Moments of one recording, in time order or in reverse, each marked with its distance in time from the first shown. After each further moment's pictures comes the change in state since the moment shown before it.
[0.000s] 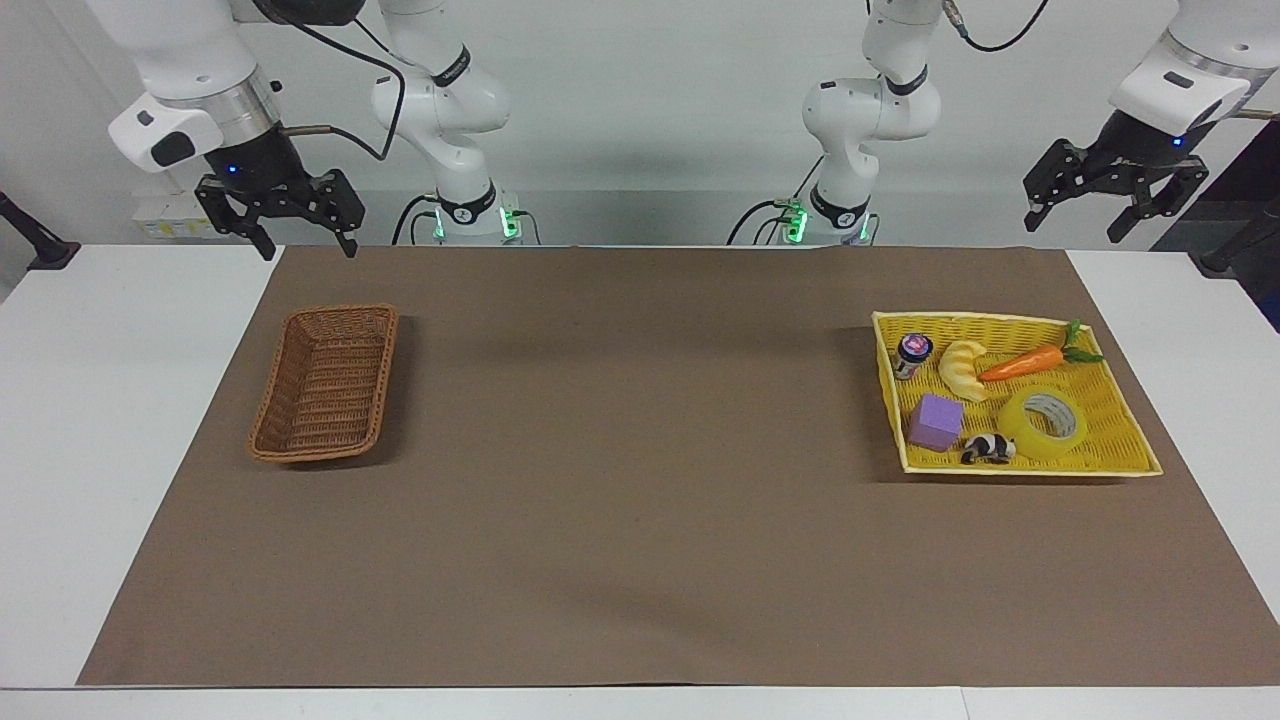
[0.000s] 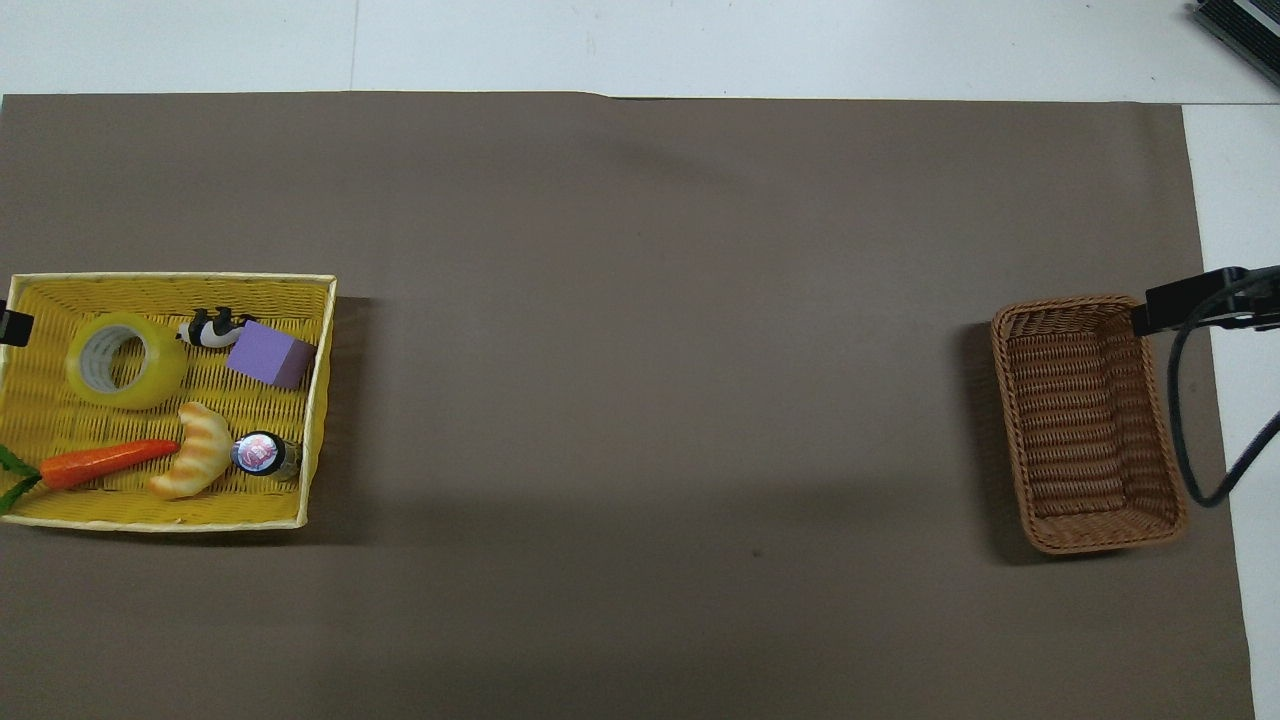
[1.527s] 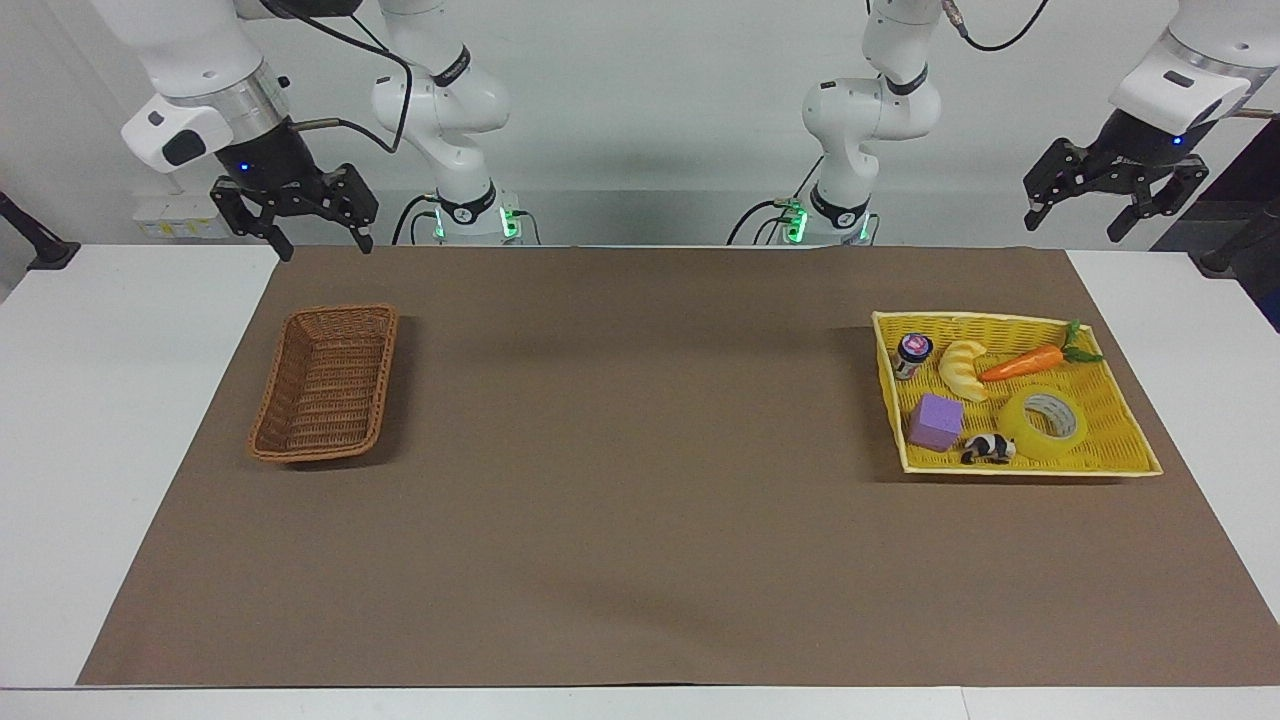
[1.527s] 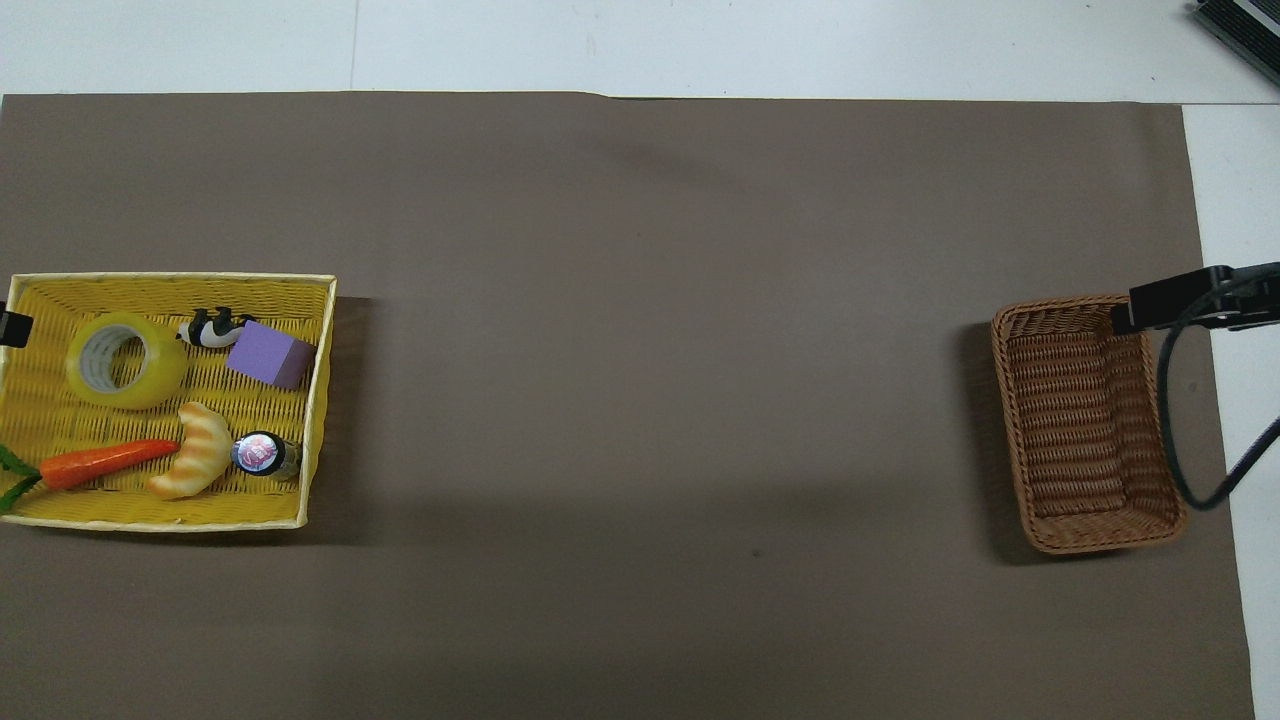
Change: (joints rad) left arm 0.000 -0.001 0.000 0.000 0.000 -0.002 0.000; right arm 0.001 -0.001 0.002 0.000 0.062 0.000 0.000
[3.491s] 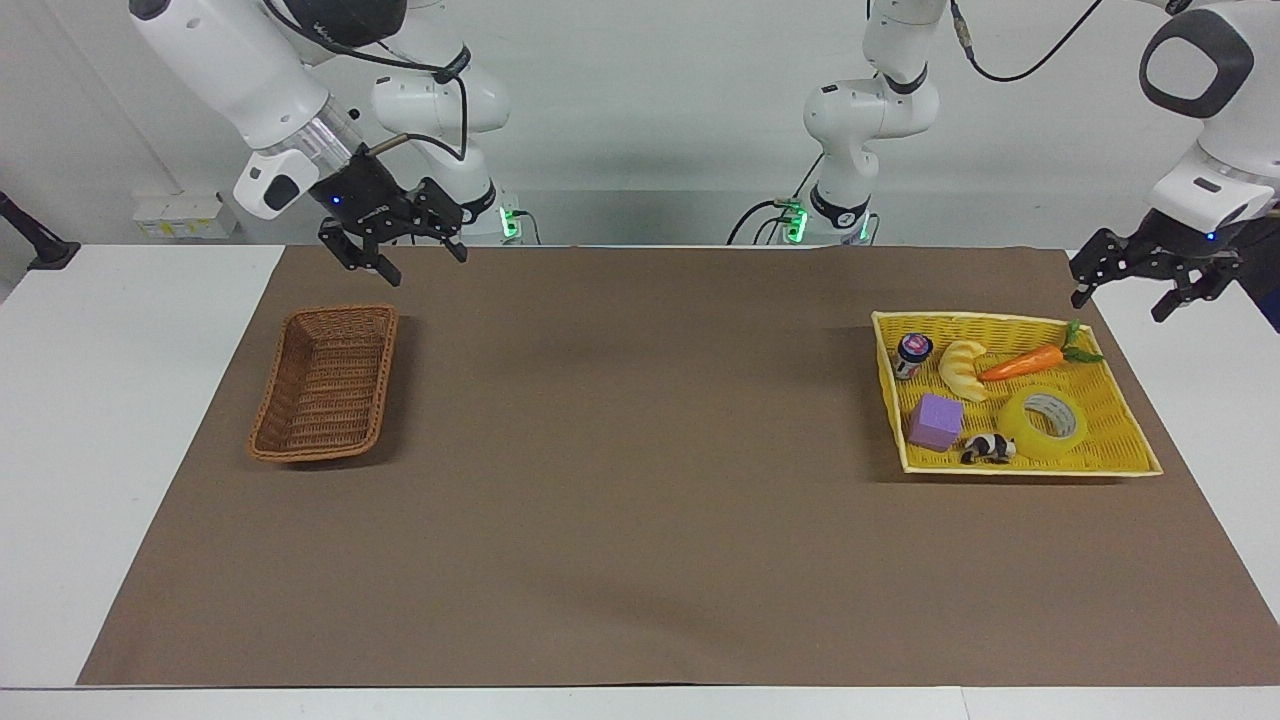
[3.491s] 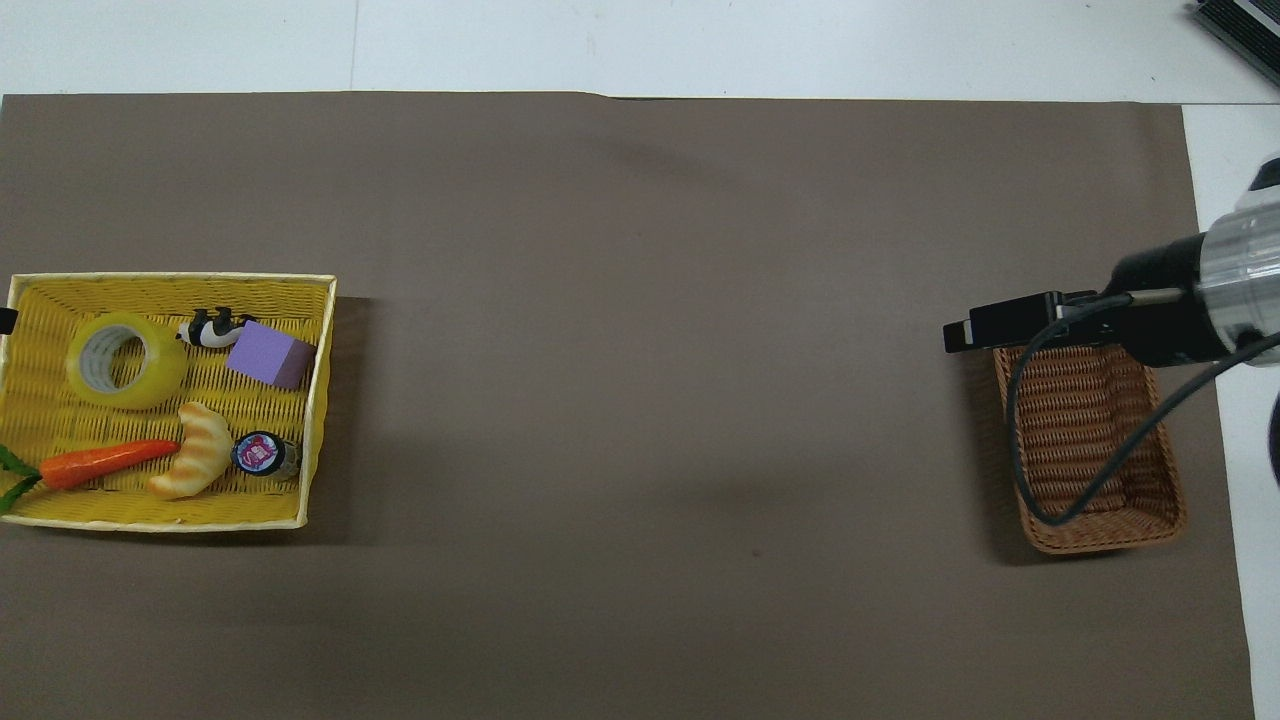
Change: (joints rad) left arm 0.181 0.006 0.021 -0.360 0.001 0.454 0.328; right arm 0.024 -0.059 0.058 -0.251 0.311 0.206 0.001
